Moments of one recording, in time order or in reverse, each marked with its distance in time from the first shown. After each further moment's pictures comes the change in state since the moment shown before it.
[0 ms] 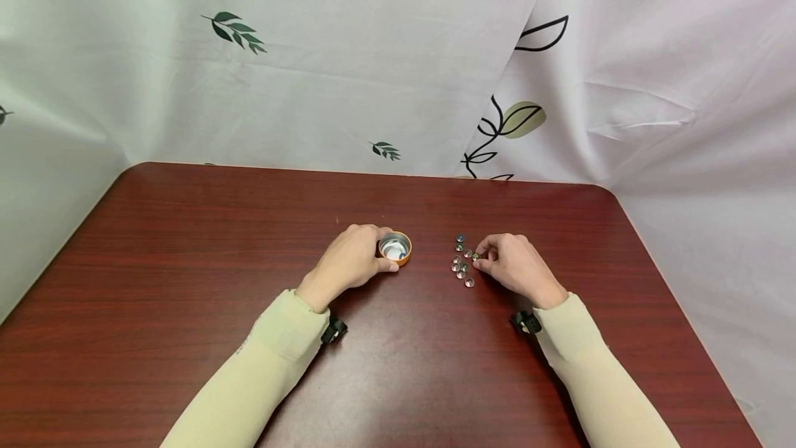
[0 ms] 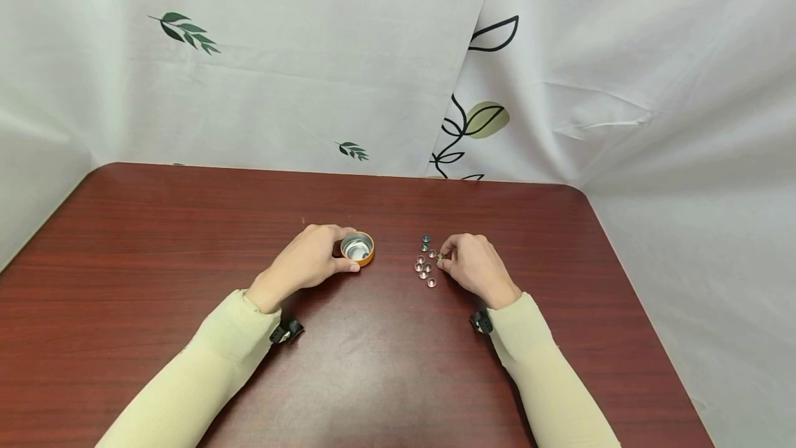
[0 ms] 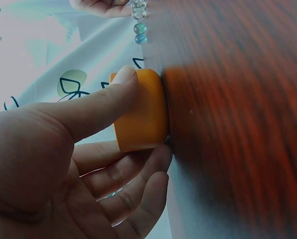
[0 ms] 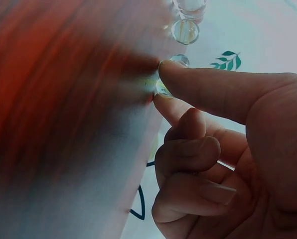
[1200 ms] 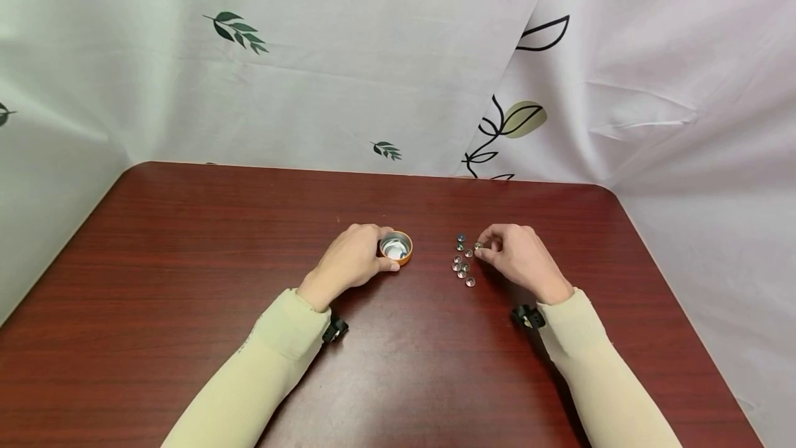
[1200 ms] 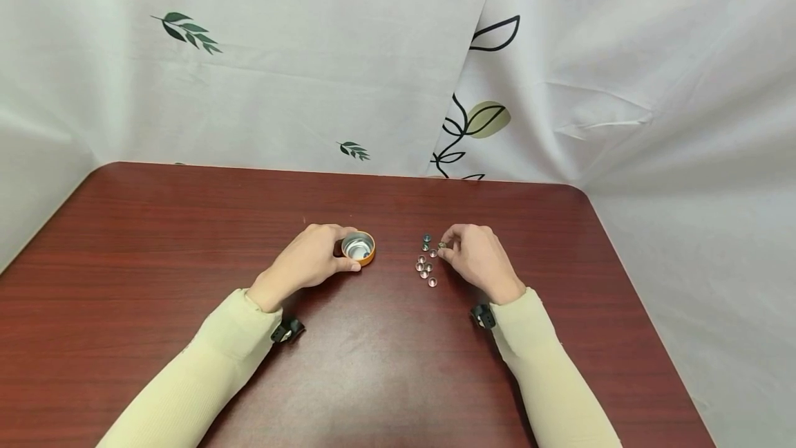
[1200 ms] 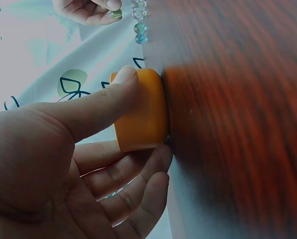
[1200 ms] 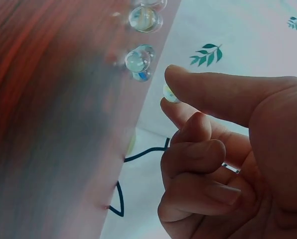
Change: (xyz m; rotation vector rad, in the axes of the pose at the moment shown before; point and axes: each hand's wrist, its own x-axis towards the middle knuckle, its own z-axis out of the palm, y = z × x) left_hand -0.001 0.001 -0.001 -0.012 -0.007 -0.013; right_hand 0.002 -0.006 -0.014 0.037 0.074 -0.014
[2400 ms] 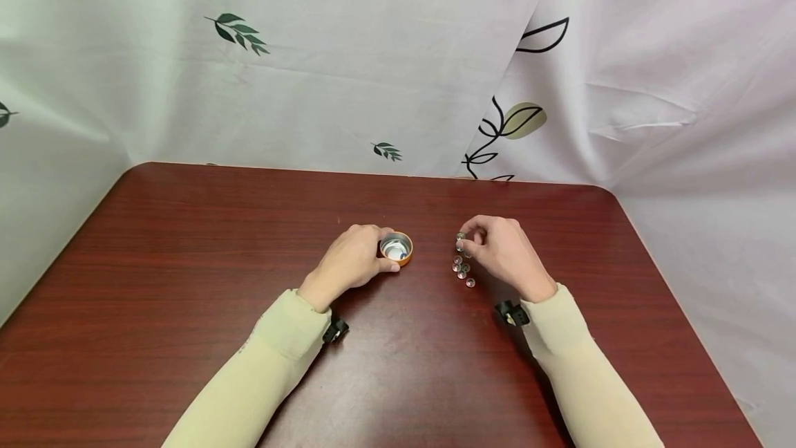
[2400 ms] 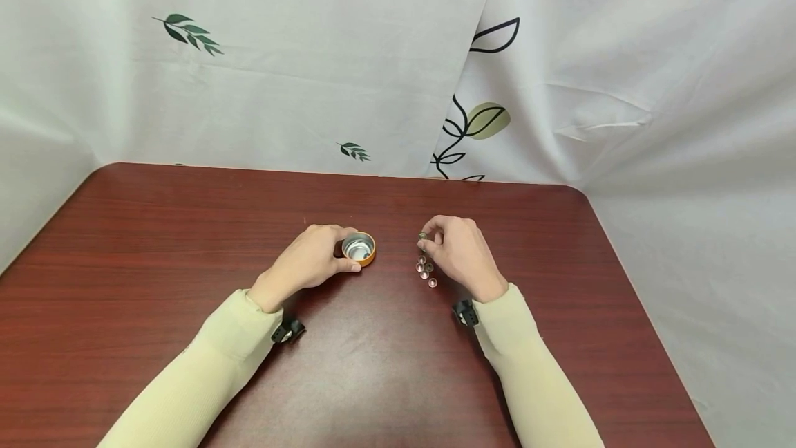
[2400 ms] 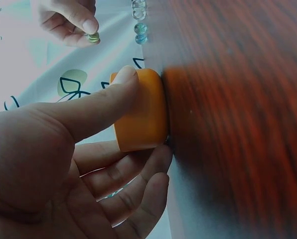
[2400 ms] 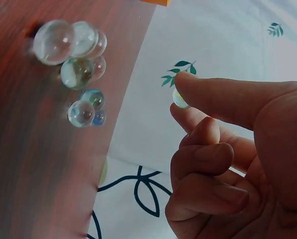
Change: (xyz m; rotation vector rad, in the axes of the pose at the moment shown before) left_hand 0.000 -0.001 0.001 -0.006 0.016 0.015; right_hand 0.008 -0.030 0.001 0.095 0.063 -0.048
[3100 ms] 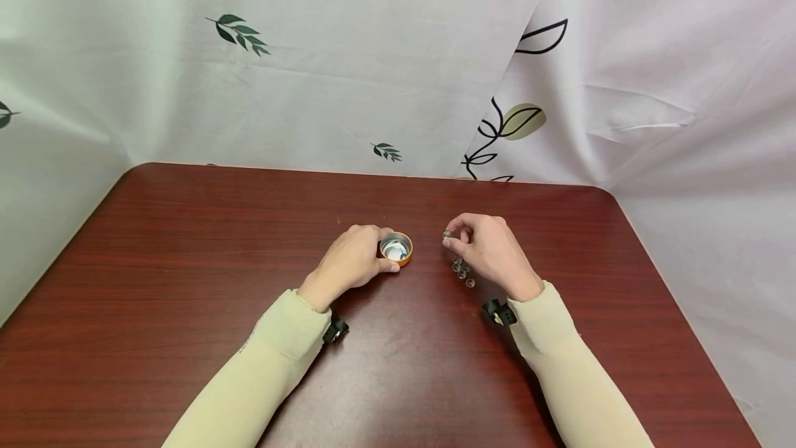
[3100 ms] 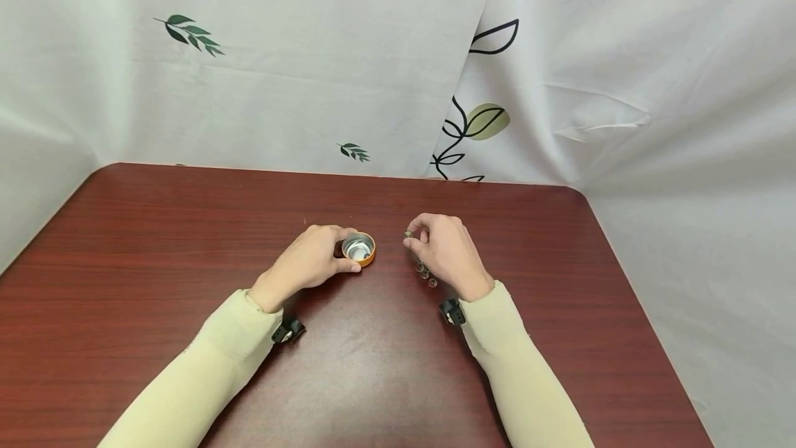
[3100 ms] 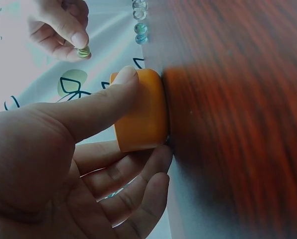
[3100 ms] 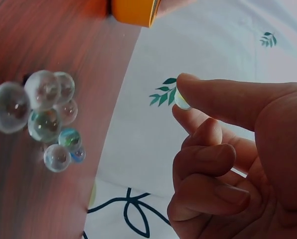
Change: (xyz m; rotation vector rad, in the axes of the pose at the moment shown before) left_hand -0.001 0.001 0.000 -0.002 0.004 -0.002; right_hand 0.005 -0.020 0.007 0.025 -0.001 -0.007
